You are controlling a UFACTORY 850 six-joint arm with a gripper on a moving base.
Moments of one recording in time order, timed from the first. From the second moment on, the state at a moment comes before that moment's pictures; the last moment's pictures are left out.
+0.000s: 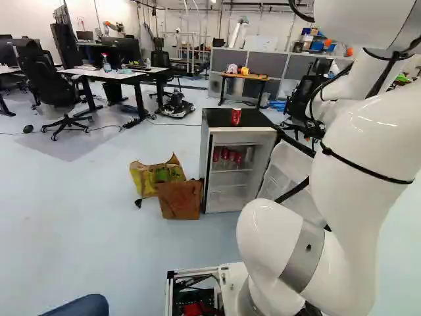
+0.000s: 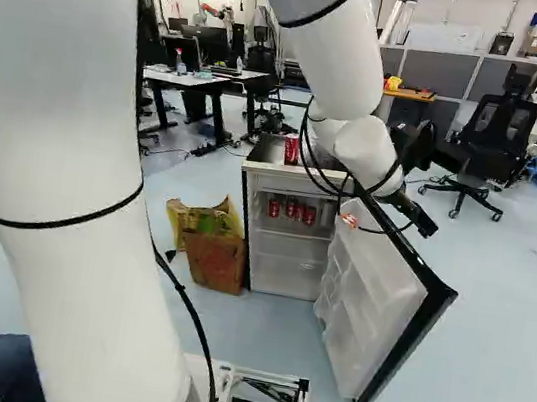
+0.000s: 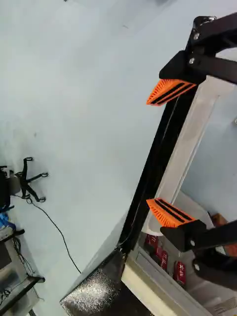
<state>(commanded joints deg) -46.1 -7.5 -46.3 8.3 6.9 0.0</state>
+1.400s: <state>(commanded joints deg) -51.5 -24.4 -66.4 13.1 -0.6 0.0</state>
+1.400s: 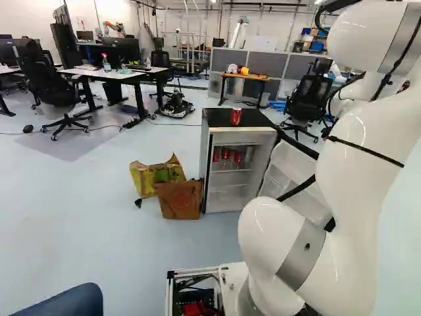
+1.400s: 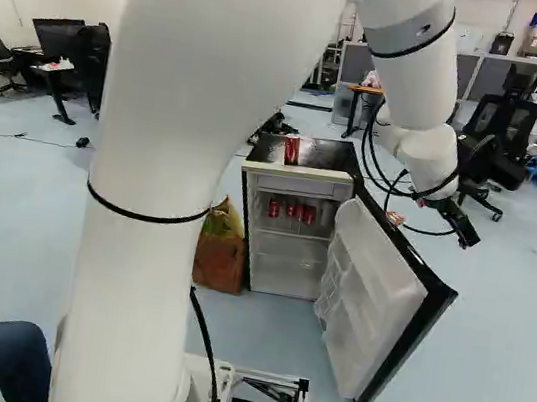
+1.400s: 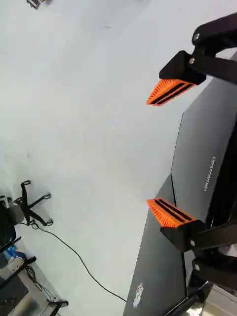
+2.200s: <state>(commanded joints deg) -51.5 -35.3 -80.9 13.1 -16.0 0.0</state>
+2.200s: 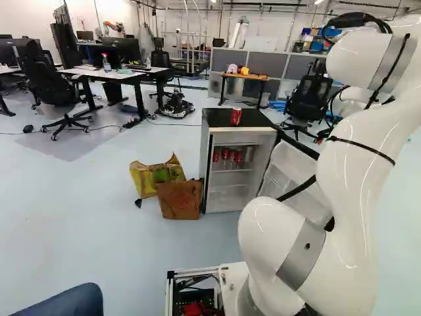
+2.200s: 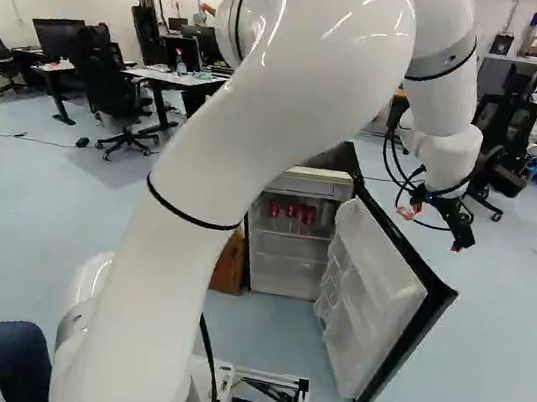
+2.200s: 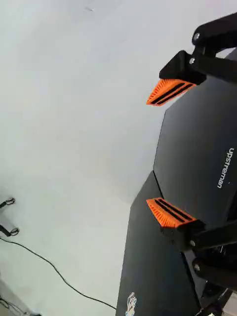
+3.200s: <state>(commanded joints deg) -51.6 -35.9 -81.9 13.1 -27.6 0.0</state>
